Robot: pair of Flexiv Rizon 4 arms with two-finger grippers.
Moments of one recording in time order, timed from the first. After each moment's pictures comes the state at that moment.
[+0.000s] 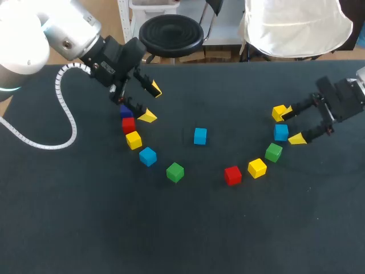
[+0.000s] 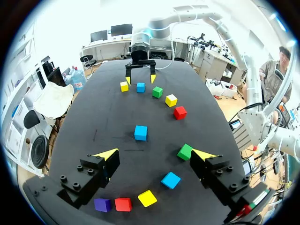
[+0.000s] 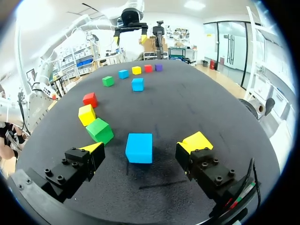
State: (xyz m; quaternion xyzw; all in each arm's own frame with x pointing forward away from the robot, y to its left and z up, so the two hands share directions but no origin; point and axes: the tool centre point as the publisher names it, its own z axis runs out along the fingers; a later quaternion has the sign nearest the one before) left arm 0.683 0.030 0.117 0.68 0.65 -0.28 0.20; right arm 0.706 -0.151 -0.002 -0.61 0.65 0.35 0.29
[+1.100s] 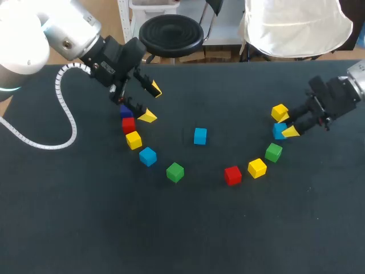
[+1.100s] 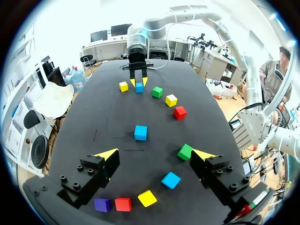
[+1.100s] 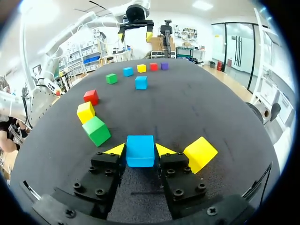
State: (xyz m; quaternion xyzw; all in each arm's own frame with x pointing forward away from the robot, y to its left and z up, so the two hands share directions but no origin) left arm 0.683 0.030 0.117 0.68 0.65 -0.28 0.20; right arm 0.712 -0.144 -0.009 -0.63 0.63 0.36 0.27
